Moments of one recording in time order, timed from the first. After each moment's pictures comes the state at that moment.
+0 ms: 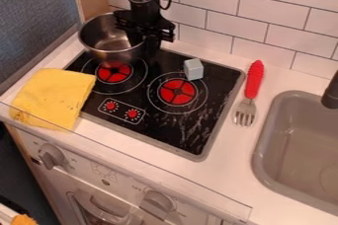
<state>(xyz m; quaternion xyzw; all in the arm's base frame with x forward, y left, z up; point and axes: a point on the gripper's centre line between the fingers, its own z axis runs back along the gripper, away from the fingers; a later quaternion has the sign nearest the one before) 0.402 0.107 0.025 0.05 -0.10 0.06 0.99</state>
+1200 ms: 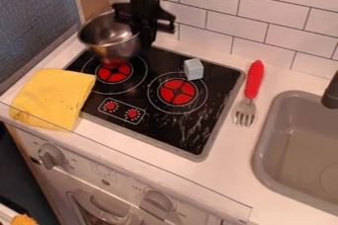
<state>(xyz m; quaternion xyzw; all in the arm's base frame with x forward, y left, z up) 0.404 0.096 0.051 0.05 -0.11 0.05 0.99</state>
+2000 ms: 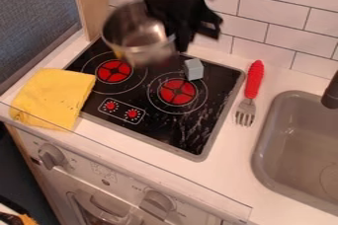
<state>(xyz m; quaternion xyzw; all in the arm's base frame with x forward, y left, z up) 0.338 -0.015 0.085 0.04 -0.14 -0.02 0.99</state>
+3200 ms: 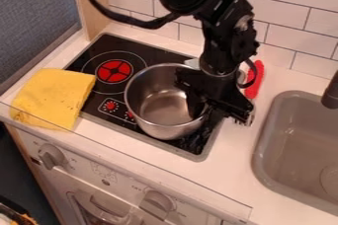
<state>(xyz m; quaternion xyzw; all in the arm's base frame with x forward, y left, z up) 0.306 -0.060 0.032 0.06 -0.10 -0.07 0.99</state>
